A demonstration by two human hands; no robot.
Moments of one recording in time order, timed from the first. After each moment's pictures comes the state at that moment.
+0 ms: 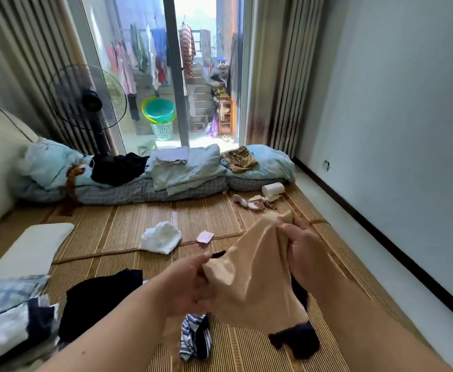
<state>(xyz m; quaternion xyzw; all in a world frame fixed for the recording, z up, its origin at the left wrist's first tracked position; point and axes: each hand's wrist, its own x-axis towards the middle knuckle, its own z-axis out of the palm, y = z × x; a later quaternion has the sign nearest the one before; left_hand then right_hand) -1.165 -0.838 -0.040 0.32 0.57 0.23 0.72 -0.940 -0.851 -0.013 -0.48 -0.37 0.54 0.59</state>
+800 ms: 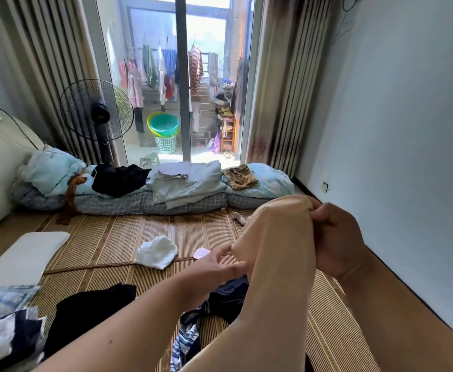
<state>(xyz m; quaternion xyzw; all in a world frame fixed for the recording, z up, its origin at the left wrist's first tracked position) -1.137 -0.826 -0.001 0.55 0.44 0.23 0.67 -0.919 -0.845 0.076 -0.22 -0.42 0.69 0.55</state>
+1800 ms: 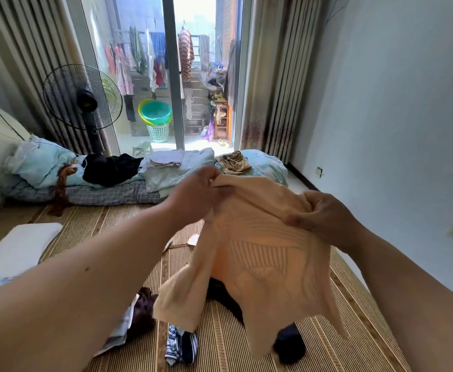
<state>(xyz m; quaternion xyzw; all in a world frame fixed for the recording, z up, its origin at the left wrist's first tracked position) -1.114 -0.784 0.076 0.71 0.48 0.40 0.32 -0.864 -0.835 0.055 -0.60 -0.65 0.28 0.39</state>
